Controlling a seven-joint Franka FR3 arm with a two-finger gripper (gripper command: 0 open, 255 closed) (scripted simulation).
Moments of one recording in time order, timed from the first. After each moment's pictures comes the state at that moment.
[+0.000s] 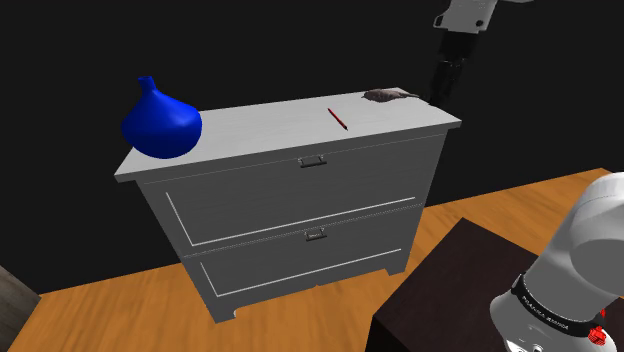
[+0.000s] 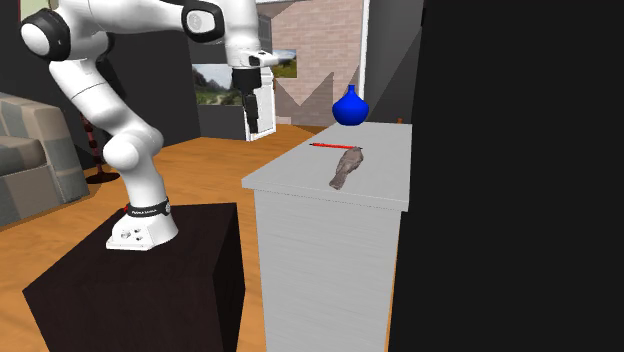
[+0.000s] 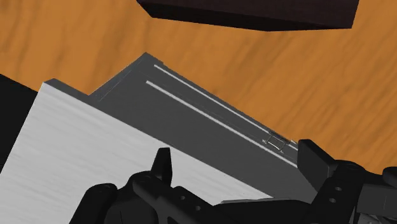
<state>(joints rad) 0.04 -0.51 -0.35 -2.20 -0.05 1.72 -0.42</state>
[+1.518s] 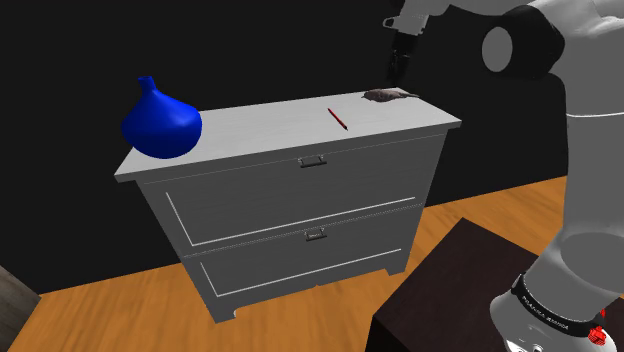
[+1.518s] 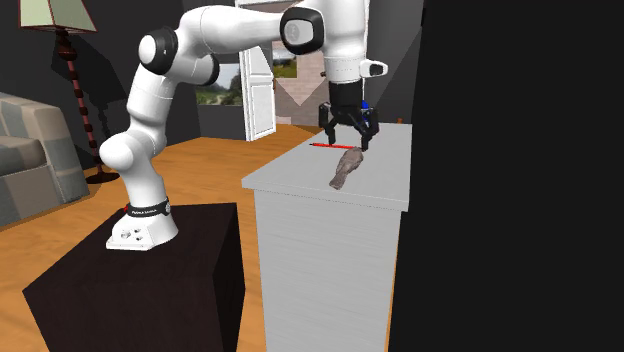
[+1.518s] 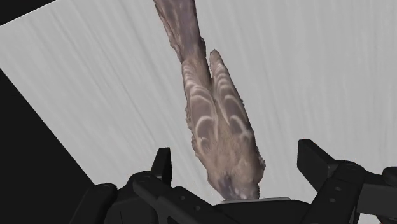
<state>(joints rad) -0.07 0.46 -0.57 -1.24 0.45 1.64 -1.43</state>
